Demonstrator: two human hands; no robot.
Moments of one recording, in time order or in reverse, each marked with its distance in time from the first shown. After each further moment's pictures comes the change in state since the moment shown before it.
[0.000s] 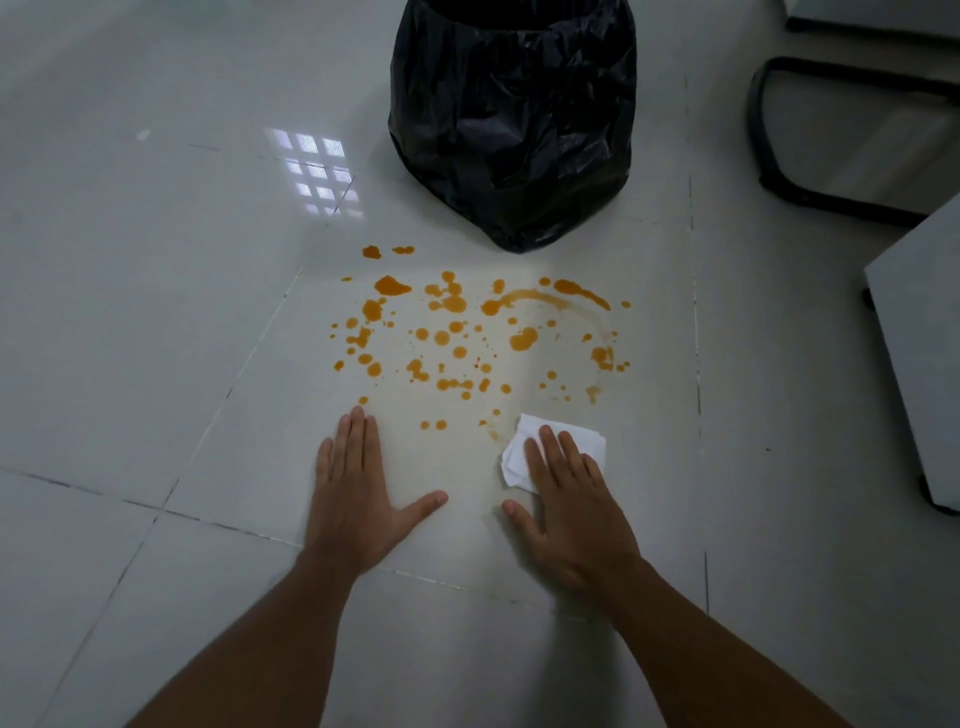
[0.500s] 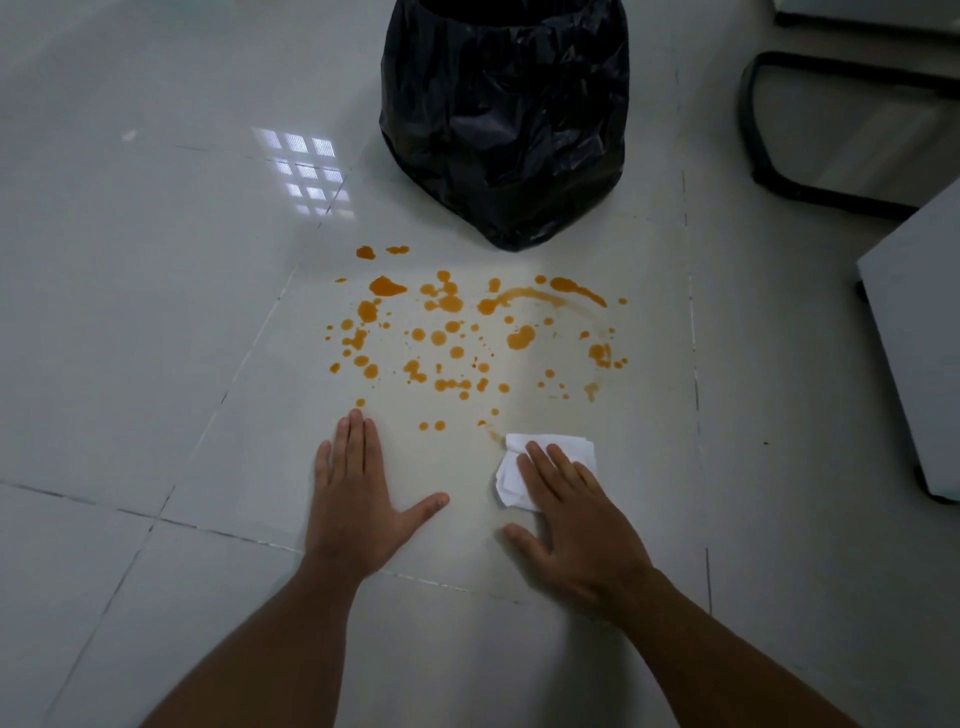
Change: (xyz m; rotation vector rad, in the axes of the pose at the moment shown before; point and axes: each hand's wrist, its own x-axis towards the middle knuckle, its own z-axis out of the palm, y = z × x) left_hand 0.000 0.002 -0.003 0.029 -0.008 0.012; right_hand -0.015 0.001 -0.003 0.048 -0.005 -0.087
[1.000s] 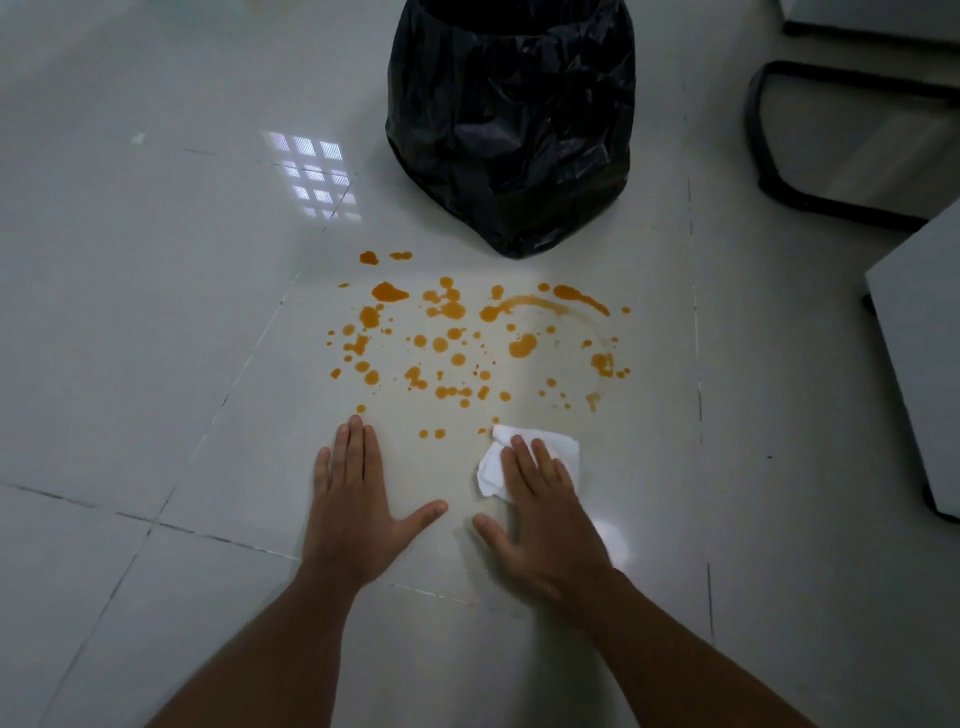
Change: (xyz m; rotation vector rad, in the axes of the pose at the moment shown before) left_hand 0.001 -0.001 0.002 0.028 -0.006 0.000; right_hand 0.025 -0.023 0.008 0.061 0.026 0.033
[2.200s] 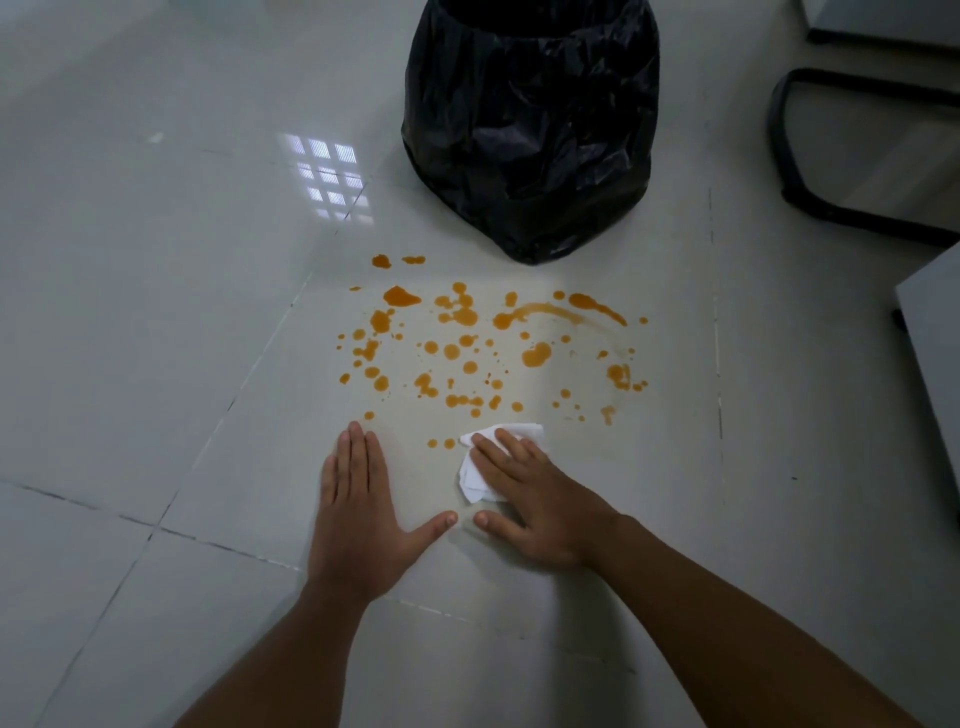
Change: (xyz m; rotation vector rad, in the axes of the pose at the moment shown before) left_hand 0.000 0.003 0.006 -0.050 0.067 -0.021; right_hand 0.055 0.012 -0.024 -0.034 -0.241 -0.370
